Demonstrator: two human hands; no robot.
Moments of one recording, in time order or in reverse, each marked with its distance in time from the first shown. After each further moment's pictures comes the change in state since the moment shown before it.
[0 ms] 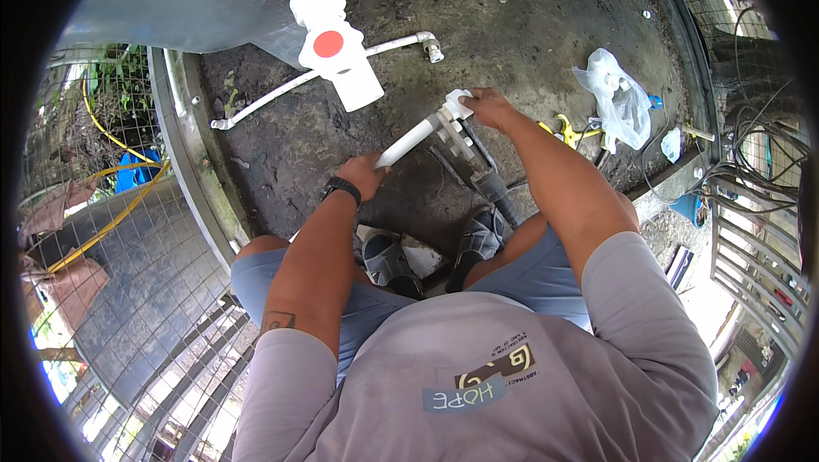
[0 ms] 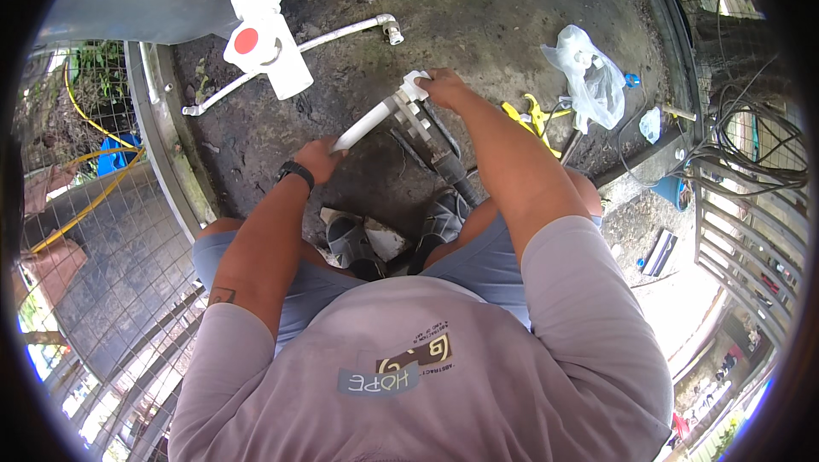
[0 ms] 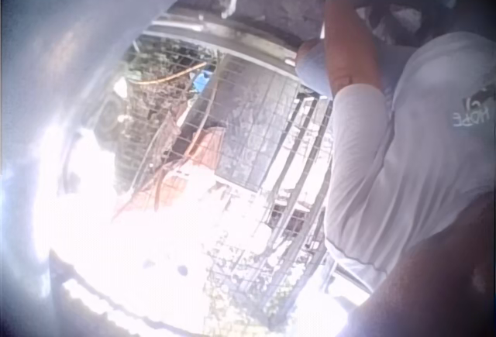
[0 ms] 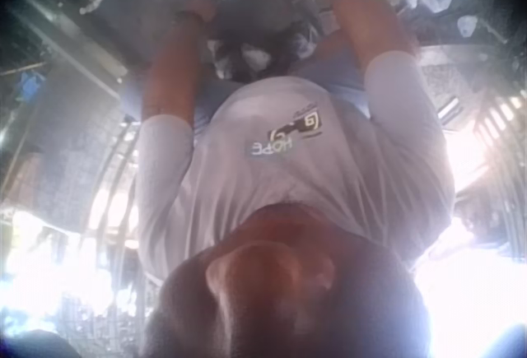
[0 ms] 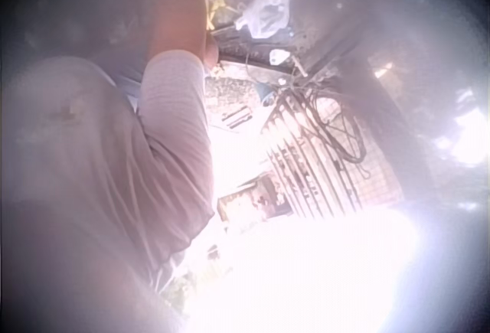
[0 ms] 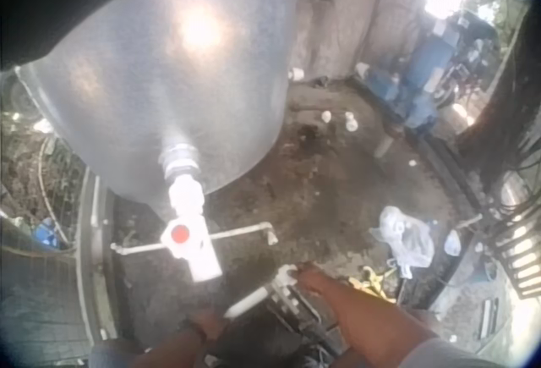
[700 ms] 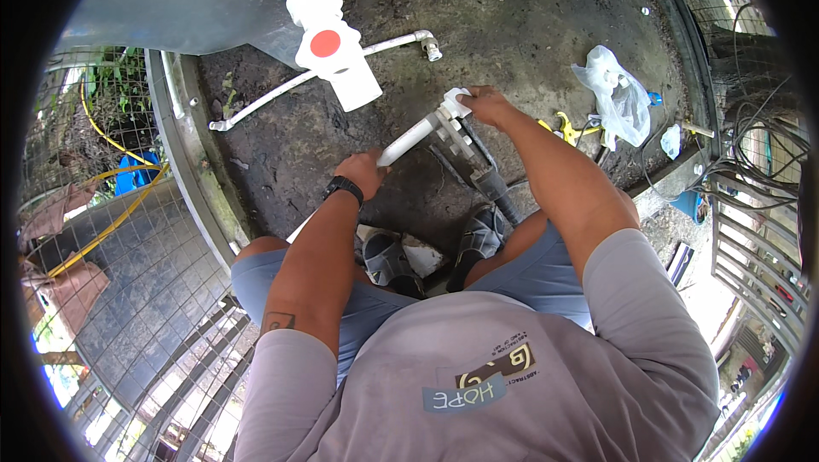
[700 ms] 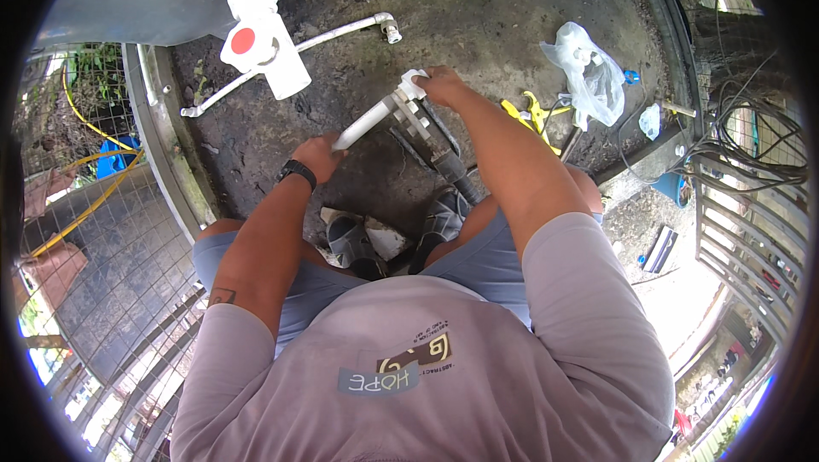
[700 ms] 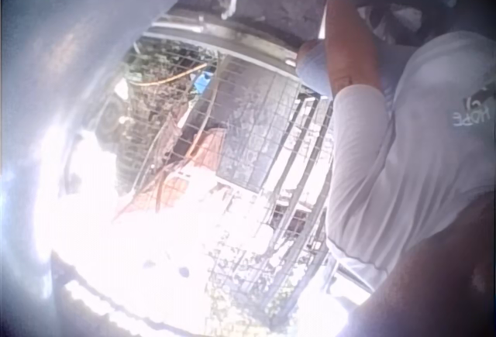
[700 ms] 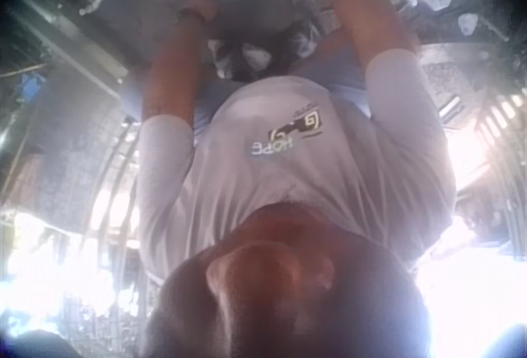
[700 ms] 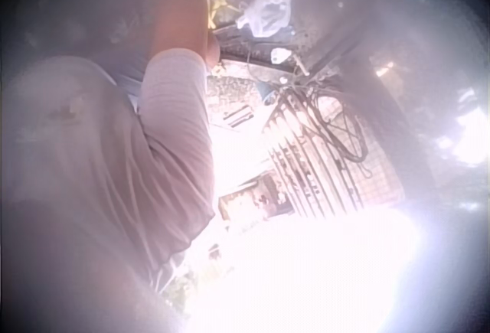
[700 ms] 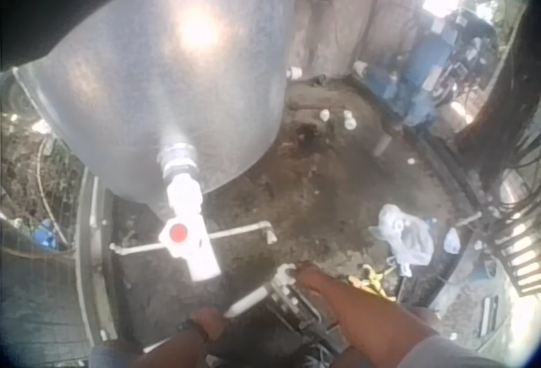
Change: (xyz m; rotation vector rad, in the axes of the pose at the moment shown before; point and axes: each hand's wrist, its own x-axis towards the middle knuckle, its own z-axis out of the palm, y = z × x) left_hand -0.005 0.013 -0.013 0.144 -0.036 0.022; right_hand 0.003 -0.005 0.002 0.010 -0.013 0.042
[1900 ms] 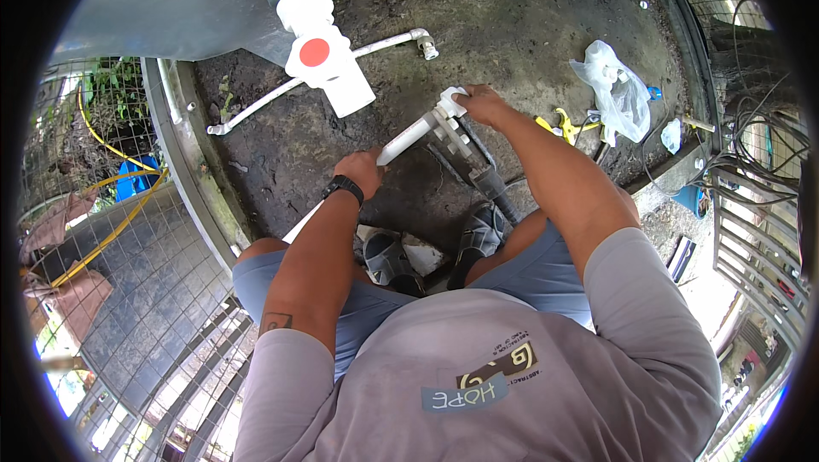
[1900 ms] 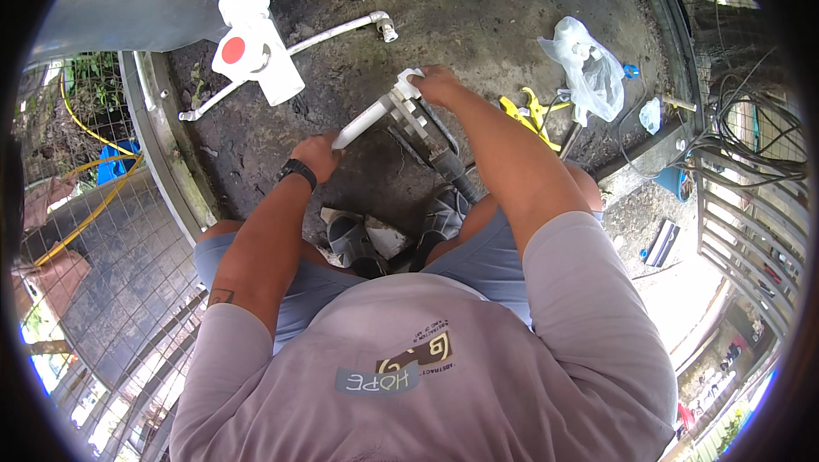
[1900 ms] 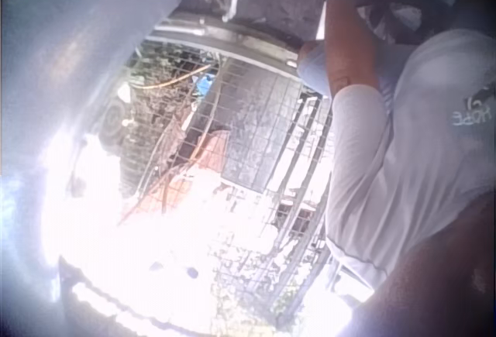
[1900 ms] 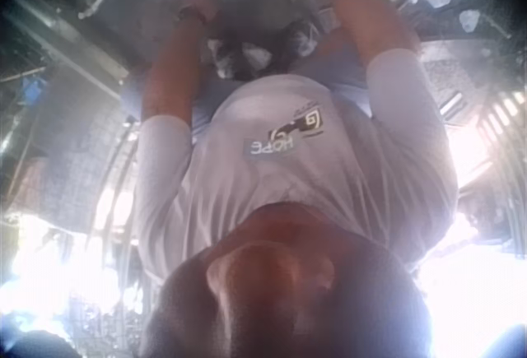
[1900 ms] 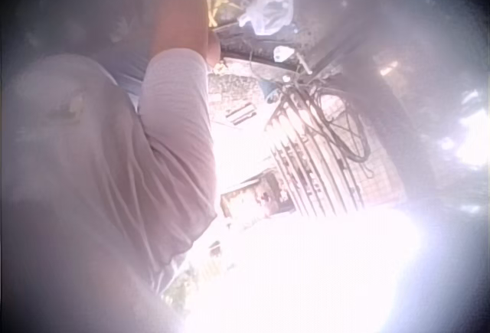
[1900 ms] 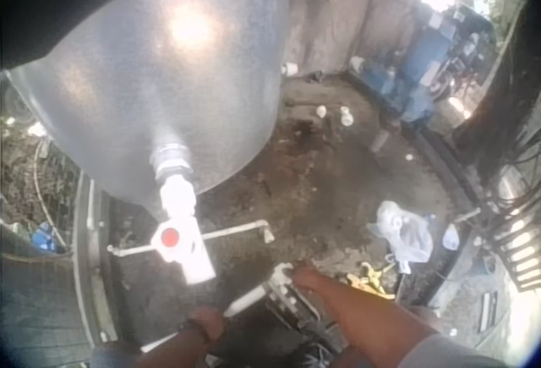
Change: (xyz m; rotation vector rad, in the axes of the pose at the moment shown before) left_hand 0.005 0.003 0.002 0.091 0.048 0.033; right_hand -0.010 -0.013 0.000 -0.179 0.028 0.015
